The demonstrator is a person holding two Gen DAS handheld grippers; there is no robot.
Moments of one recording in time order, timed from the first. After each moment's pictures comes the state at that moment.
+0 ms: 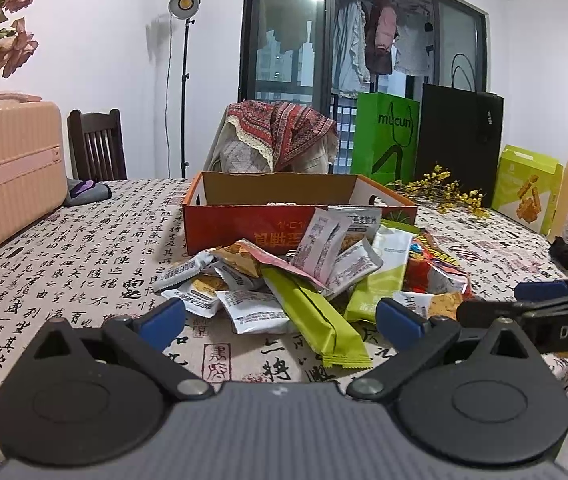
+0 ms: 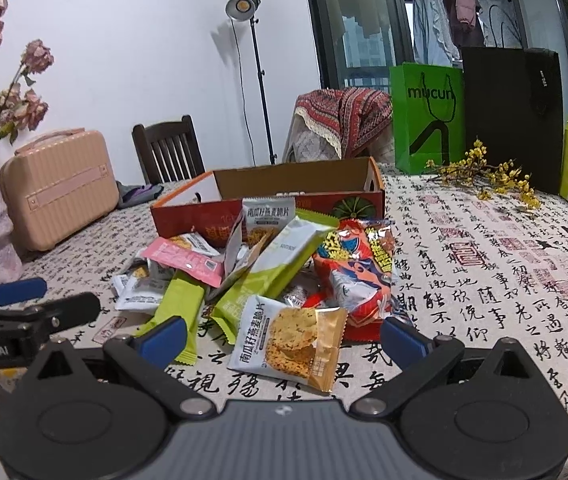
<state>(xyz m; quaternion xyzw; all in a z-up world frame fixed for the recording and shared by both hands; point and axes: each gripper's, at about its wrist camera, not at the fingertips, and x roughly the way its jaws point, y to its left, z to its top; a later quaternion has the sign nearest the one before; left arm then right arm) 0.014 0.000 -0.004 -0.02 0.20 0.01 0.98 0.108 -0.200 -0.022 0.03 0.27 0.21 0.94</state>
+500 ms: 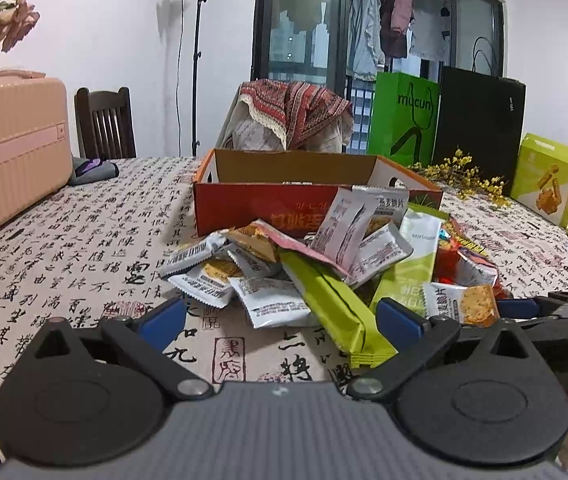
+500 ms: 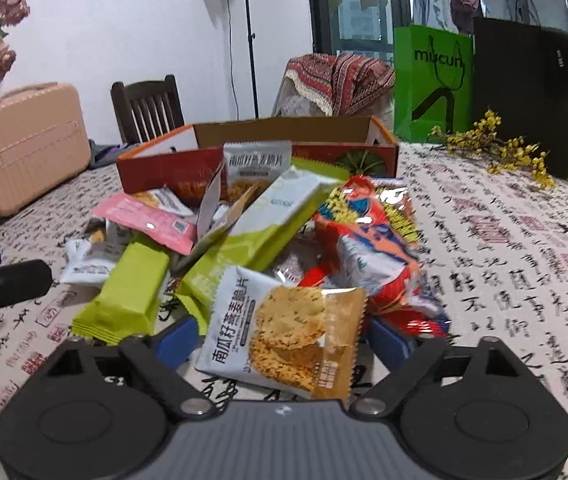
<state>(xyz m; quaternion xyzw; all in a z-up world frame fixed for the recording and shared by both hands) 0.039 0.012 -0.017 -0.03 0.23 0.02 0.97 0.154 -0.165 -0.064 -0.01 0.31 0.18 0.93</state>
